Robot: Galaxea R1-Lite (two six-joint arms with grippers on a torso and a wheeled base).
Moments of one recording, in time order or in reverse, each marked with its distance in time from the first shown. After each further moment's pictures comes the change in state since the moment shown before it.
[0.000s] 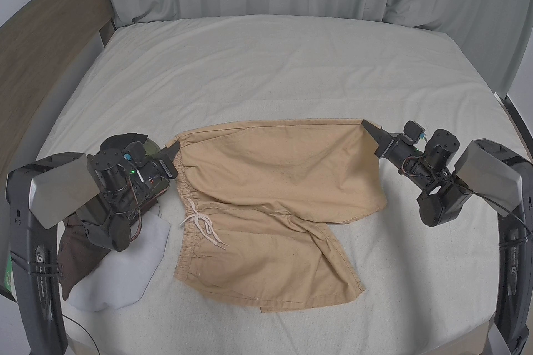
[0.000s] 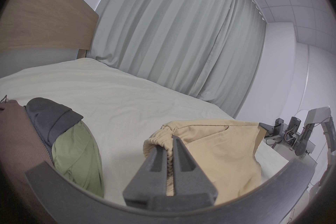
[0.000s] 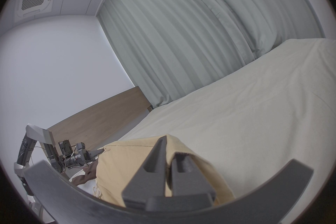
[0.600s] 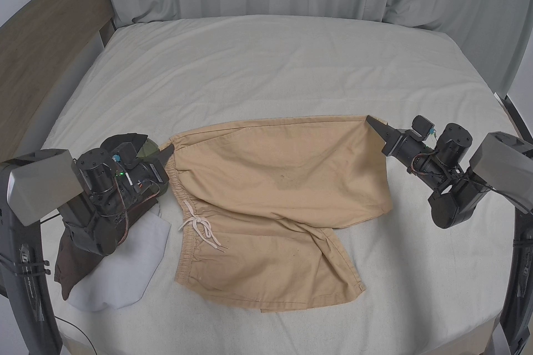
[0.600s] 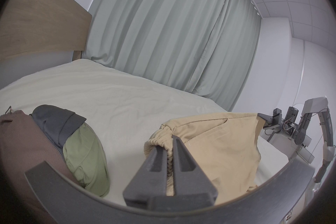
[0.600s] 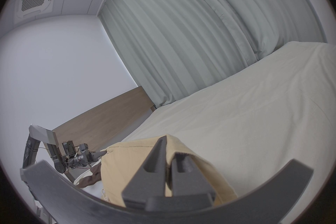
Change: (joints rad) left arm 0.023 -0.111 0.149 0.000 -0.071 0.045; right arm 0.018 -0.144 0.163 -0.002 0.001 -0.008
